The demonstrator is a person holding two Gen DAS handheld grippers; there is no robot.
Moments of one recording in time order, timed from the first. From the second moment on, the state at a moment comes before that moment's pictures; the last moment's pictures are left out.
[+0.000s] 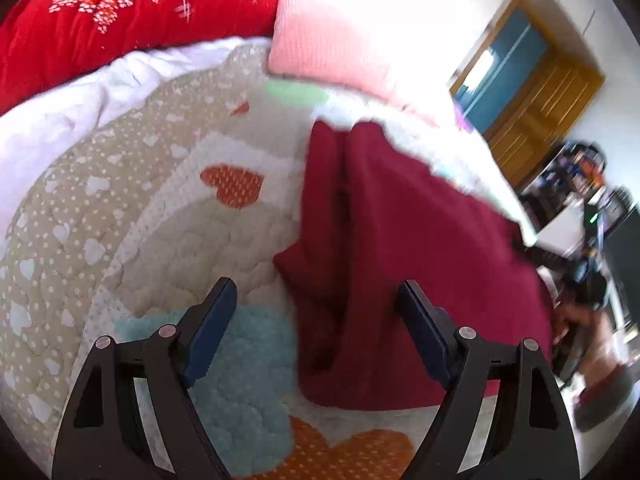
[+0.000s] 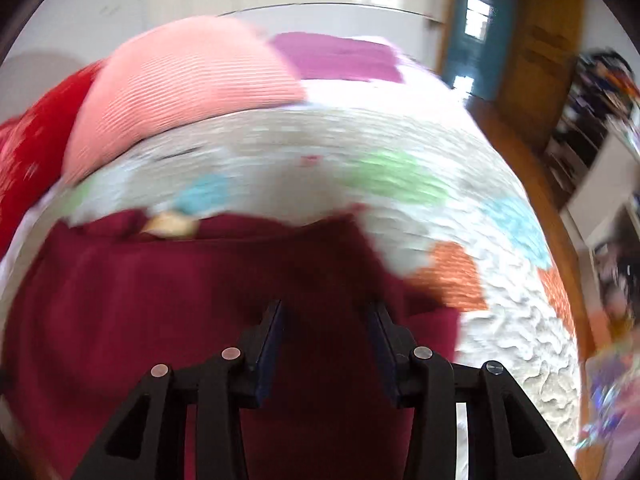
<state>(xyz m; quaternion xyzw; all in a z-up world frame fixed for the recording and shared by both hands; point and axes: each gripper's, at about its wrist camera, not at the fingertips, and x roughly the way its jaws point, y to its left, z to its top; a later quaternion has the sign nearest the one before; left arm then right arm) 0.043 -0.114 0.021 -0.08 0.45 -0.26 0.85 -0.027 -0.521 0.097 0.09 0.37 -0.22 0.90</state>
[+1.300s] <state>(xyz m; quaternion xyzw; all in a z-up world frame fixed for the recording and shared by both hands) 0.028 -0.108 0.041 -0.08 0.39 -0.27 0.88 0.010 -0.430 0.105 0.07 0.36 -0.16 0.92</state>
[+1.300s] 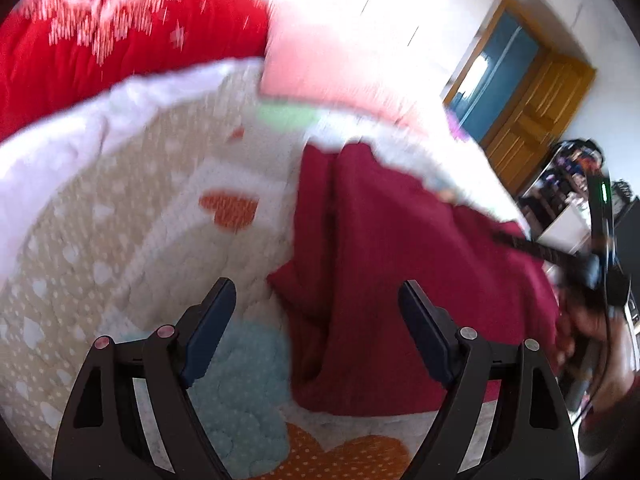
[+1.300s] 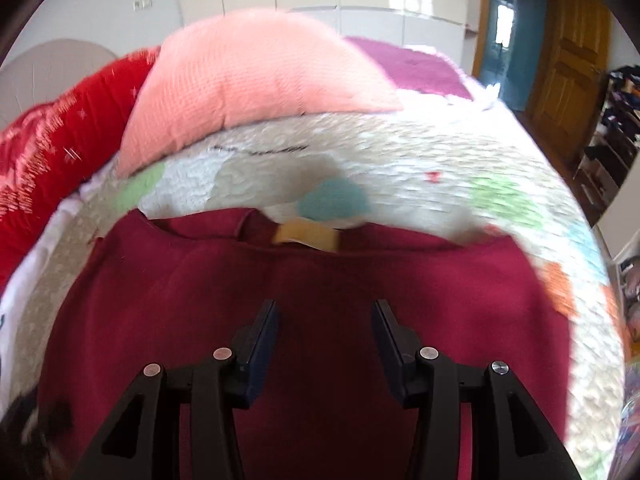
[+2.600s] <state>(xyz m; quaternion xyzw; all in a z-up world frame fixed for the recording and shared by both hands) 0.019 -0.135 0.031 -0.01 0.41 -0.26 0.87 -0.155 -0.425 0.081 0.11 0.31 -0.19 0.93</state>
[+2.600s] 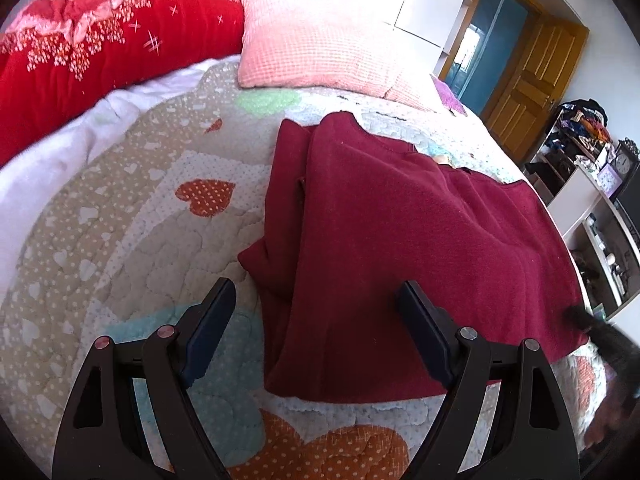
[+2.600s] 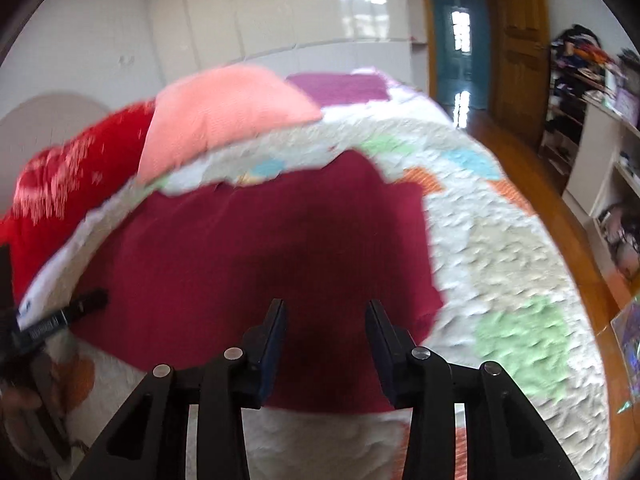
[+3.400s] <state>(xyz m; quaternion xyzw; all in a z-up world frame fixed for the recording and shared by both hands) -0.019 -0.134 0.059 0.04 0.36 -0.28 0.89 -0.151 -0.350 0.069 0.11 0.31 -0.21 0.92</state>
